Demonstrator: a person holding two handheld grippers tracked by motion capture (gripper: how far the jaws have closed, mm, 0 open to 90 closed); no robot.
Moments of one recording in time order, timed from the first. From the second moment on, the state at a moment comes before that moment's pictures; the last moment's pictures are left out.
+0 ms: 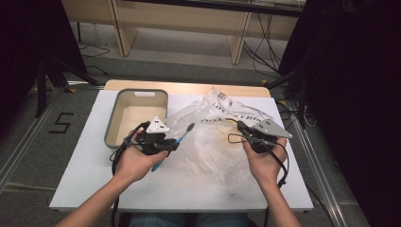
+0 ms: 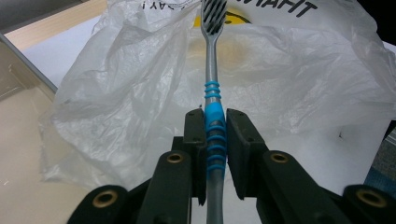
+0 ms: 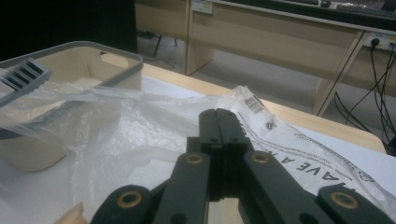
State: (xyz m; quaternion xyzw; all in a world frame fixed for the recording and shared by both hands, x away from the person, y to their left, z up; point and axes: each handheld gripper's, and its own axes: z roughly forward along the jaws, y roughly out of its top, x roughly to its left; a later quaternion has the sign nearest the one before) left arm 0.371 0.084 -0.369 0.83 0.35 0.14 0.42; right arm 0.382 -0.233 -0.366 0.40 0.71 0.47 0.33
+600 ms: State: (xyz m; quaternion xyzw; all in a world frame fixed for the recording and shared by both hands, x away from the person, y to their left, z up) left arm 0.373 0.062 -0.378 0.84 0.34 0.13 0.40; right arm 0.381 -0.234 -0.364 0.40 0.71 0.48 0.33
